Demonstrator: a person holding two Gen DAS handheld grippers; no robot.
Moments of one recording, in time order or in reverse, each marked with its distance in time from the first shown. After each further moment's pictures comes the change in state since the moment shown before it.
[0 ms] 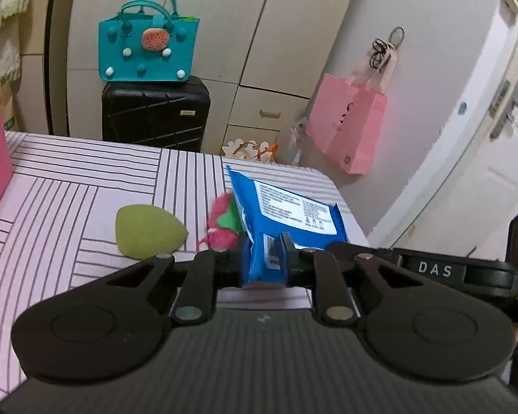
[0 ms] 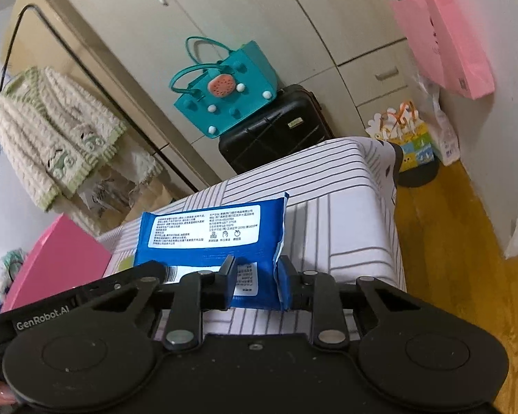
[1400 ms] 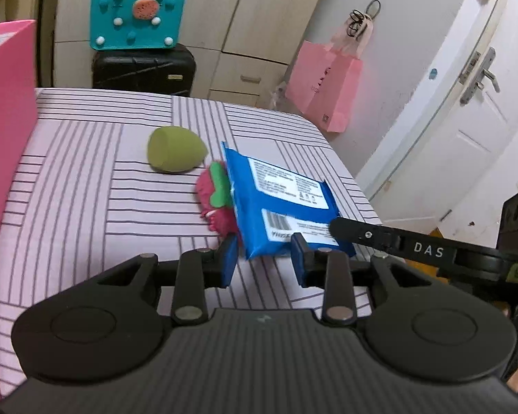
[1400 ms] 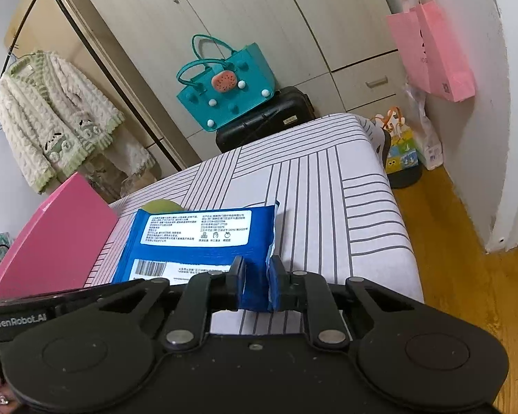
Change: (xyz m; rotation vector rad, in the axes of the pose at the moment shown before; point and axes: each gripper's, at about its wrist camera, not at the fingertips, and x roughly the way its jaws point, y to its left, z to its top) left arm -0.057 0.028 -0.040 -0.001 0.106 -0.088; right arm -0.033 0.034 -0.055 -0.032 -0.034 -0.062
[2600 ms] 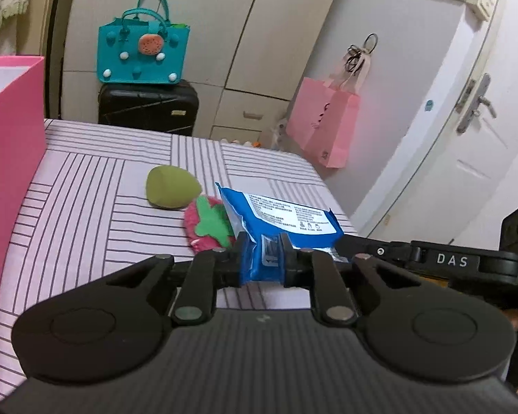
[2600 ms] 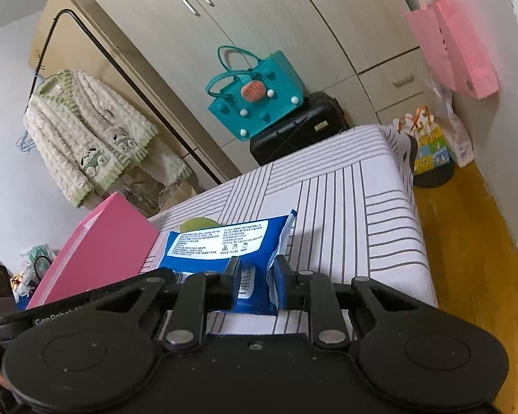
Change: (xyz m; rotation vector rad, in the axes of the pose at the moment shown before) left arm -0.017 -0.017 0.003 0.002 -0.135 0.003; right arm -0.024 -0.003 0.009 0.038 -0.019 0.142
